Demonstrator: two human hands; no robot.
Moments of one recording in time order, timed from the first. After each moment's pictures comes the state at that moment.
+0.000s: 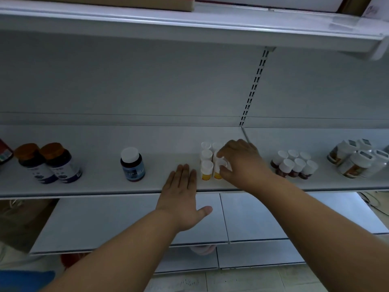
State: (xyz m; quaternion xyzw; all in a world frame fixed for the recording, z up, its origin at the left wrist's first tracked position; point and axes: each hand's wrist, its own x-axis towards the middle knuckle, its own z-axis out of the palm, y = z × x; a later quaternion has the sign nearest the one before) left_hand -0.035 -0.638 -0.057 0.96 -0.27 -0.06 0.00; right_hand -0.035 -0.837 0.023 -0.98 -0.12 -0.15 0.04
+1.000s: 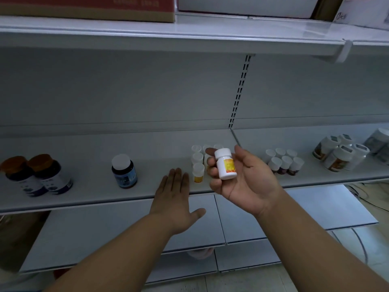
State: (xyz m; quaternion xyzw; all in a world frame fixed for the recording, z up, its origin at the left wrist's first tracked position) left_hand -0.037 -0.638 -0.054 0.96 -0.26 -0.06 0.00; right_hand -0.094 -0.809 0.063 -0.34 0.07 0.15 0.93
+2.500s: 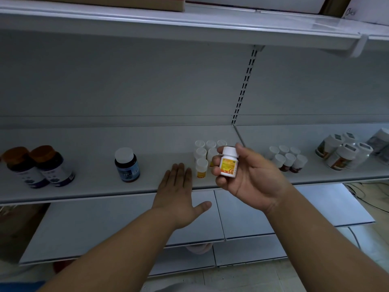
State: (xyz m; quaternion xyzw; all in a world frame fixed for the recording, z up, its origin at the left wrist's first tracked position) left_hand -0.038 -0.638 -0.052 0.96 -0.26 -0.07 0.01; right_hand -0.096 -0.813 0.059 -0.41 0.03 0.13 0.90
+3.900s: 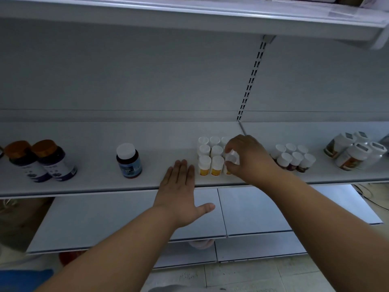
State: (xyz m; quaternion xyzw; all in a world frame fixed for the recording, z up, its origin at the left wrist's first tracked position) left_hand -0.038 -0.638 -0.052 0.96 -0.26 -0.07 0.01; right_hand -0.042 -0.854 0.021 -0.98 -0.09 -0.14 0.12
